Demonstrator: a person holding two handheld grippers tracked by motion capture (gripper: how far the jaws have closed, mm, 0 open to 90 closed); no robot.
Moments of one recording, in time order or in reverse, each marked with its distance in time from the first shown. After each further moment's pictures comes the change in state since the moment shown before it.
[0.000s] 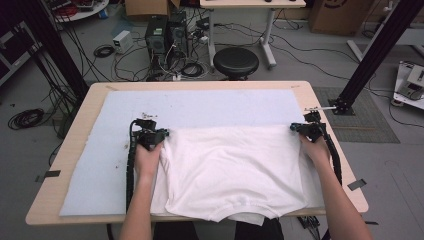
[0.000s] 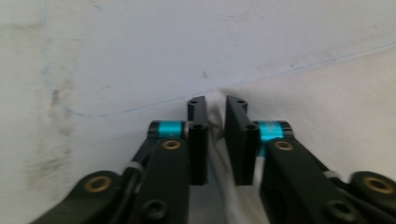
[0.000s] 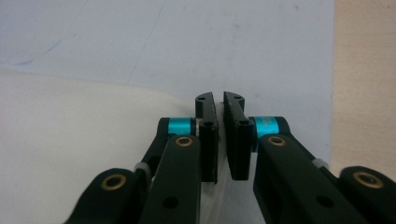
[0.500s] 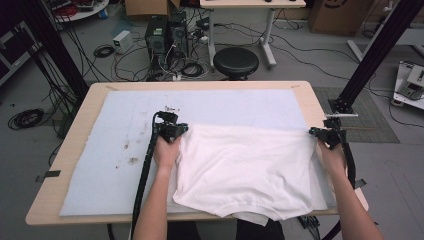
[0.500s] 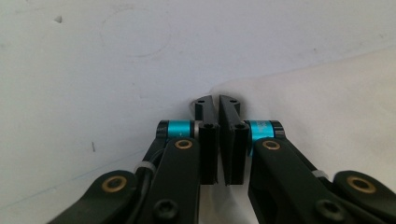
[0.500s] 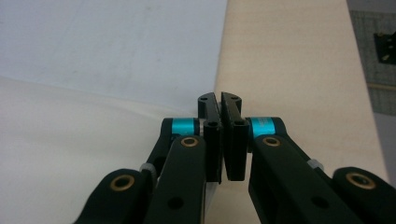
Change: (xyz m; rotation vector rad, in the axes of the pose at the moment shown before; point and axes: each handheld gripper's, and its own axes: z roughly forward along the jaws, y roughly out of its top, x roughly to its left) left arm -0.041 0.023 0.030 -0.021 -0.068 -0.003; right arm -0.040 -0.014 -0.026 -0.018 -0.131 0.014
